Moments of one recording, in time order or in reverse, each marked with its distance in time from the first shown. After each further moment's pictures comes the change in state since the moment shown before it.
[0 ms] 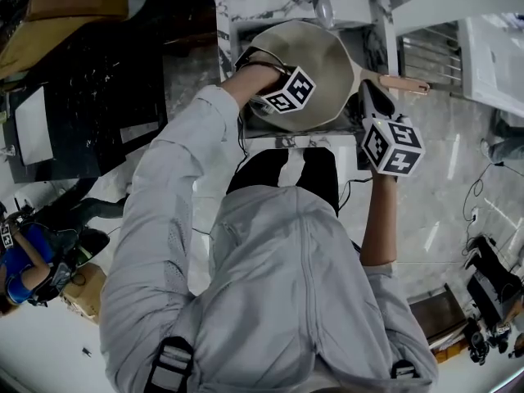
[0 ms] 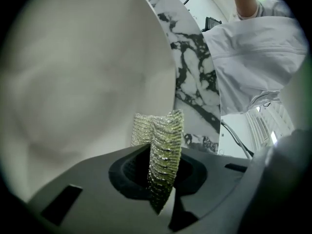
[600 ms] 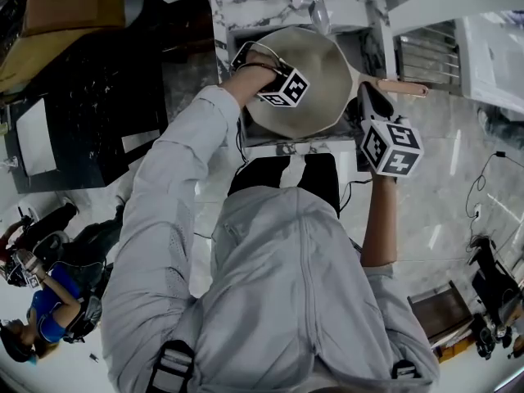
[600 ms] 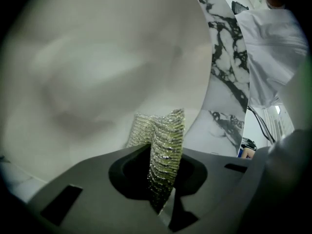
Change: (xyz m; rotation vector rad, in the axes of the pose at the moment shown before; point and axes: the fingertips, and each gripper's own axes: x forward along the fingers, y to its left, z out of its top) left arm -0.009 0.056 -0.056 -0.119 0.196 0.187; right arm 0.010 -0.005 0.004 0.012 0.006 -0.021
